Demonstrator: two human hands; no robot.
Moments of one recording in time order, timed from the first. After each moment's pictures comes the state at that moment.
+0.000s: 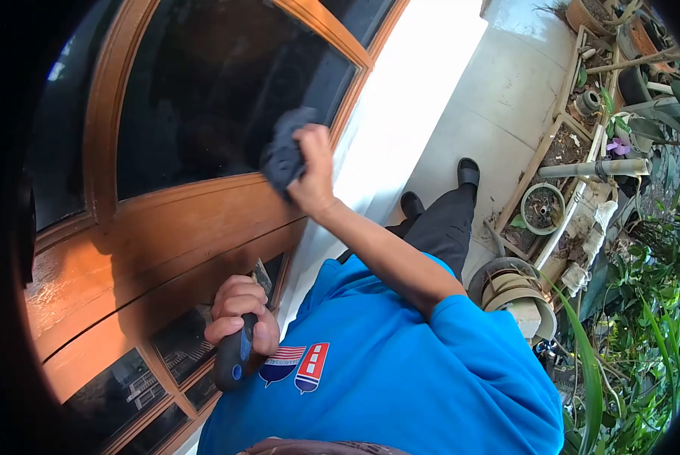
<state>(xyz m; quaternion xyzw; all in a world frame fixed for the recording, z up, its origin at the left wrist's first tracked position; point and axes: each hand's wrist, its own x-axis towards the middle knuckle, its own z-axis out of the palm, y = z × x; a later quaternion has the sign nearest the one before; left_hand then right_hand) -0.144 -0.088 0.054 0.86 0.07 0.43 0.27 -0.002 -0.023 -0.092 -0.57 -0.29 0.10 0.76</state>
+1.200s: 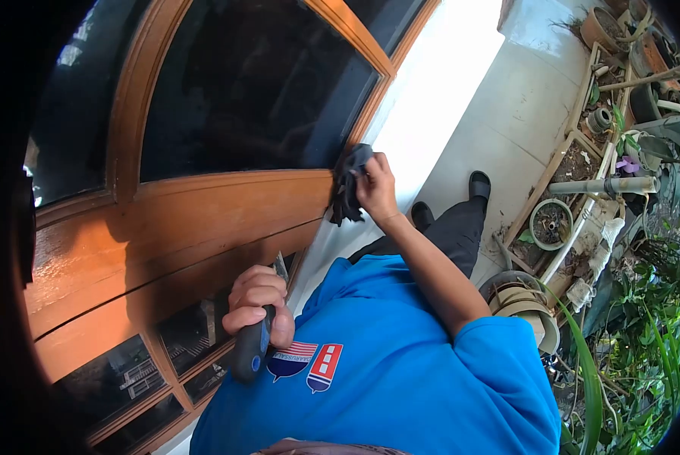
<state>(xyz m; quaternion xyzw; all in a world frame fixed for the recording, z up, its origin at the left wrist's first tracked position) -0.137 -0.082 0.054 0.87 0.04 0.41 0.29 0.011 -0.076 -0.199 -0.63 -0.32 0.25 0.67</state>
